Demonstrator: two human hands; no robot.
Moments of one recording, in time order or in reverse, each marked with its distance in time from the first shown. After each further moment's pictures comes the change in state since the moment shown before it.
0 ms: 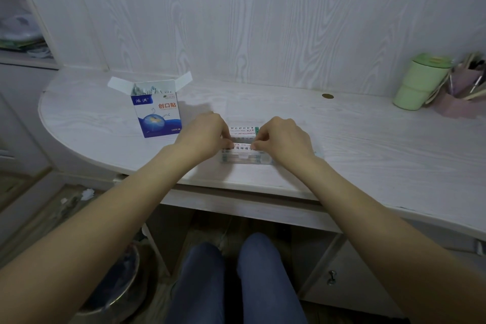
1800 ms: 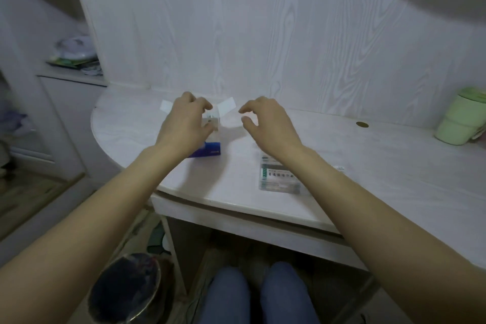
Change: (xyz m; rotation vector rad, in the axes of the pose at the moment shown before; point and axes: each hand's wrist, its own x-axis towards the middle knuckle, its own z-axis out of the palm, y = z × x) left_hand -0.007 -0.084 -0.062 -0.060 0.426 -0.125; right_hand 0.051 -0.092 -0.003 0.113 0.192 -0.377
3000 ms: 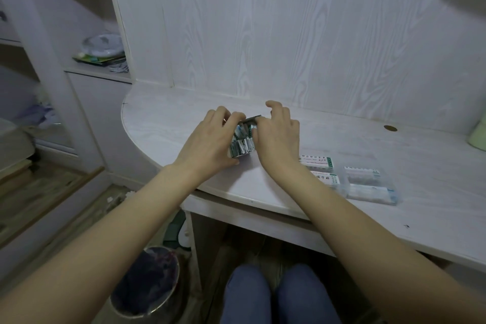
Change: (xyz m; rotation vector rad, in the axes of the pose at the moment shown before) left_hand -0.034 -0.037 -0.002 0.167 -0.047 0.302; right_hand 0.003 -0.046 0.059 -0.335 0.092 0.127
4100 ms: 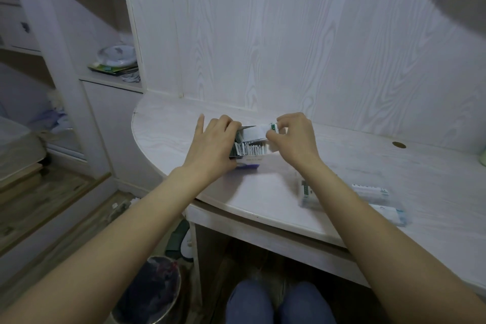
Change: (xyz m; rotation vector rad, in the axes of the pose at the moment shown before) left_hand 0.016 -0.015 0.001 0.127 -0.066 -0.099; right_hand 0.025 0.020 -0.017 0.599 -0.028 0.174
